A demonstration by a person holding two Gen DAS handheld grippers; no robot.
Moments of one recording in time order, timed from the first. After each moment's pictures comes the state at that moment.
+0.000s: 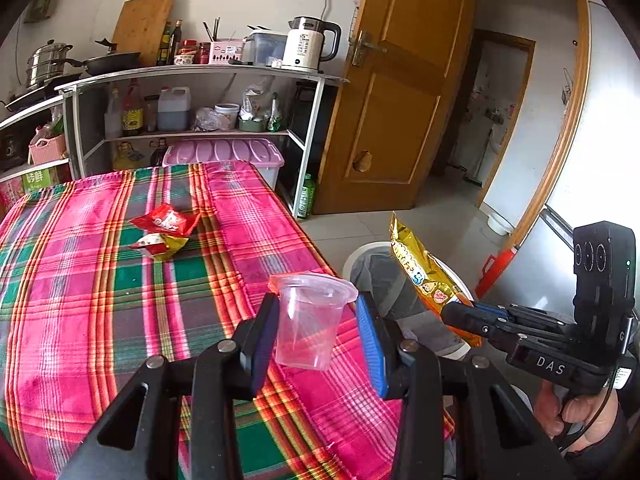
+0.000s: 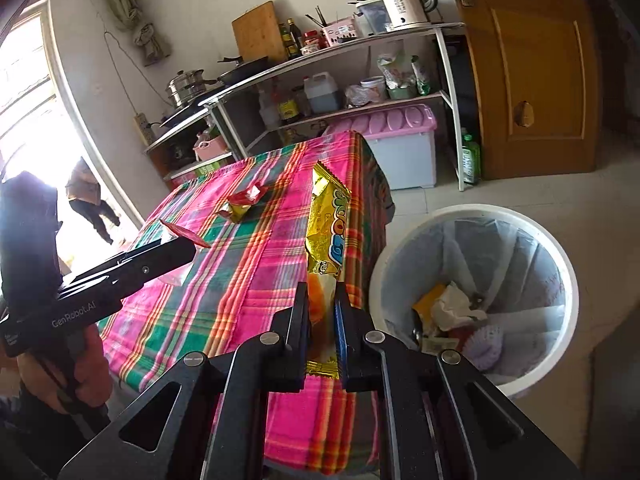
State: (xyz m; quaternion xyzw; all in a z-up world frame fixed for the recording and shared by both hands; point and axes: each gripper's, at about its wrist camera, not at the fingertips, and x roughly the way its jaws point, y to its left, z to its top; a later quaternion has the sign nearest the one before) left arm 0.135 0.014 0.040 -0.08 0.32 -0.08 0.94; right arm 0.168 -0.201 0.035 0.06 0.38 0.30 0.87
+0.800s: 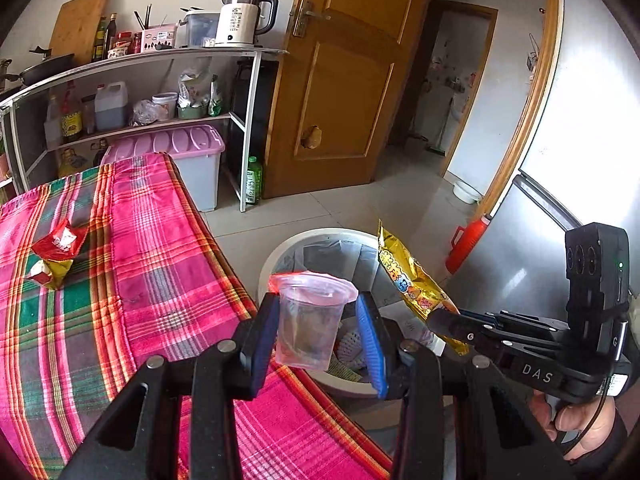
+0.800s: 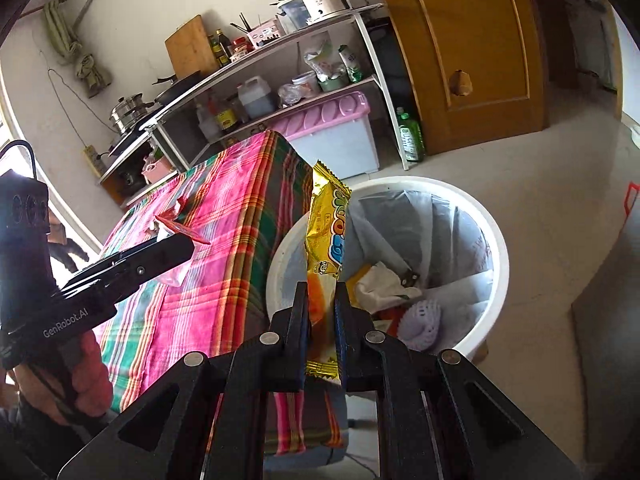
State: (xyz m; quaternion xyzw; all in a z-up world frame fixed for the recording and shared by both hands) left arm 0.193 -0.068 0.020 -0.06 0.34 -0.16 0.92; right arm 0.192 -0.272 0.008 0.11 0.41 0.21 0.88
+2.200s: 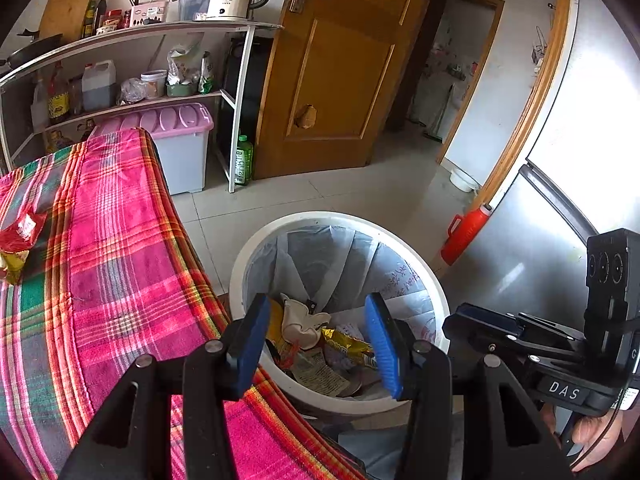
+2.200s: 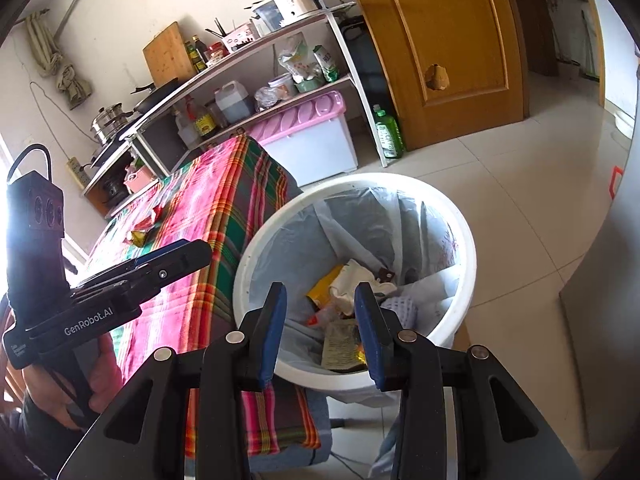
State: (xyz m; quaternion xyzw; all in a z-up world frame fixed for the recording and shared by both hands) left arm 0.217 -0.084 0.000 -0.07 0.37 -0.17 0.91; right arm 0.193 -0.293 0.005 0.11 0.41 0.18 0.89
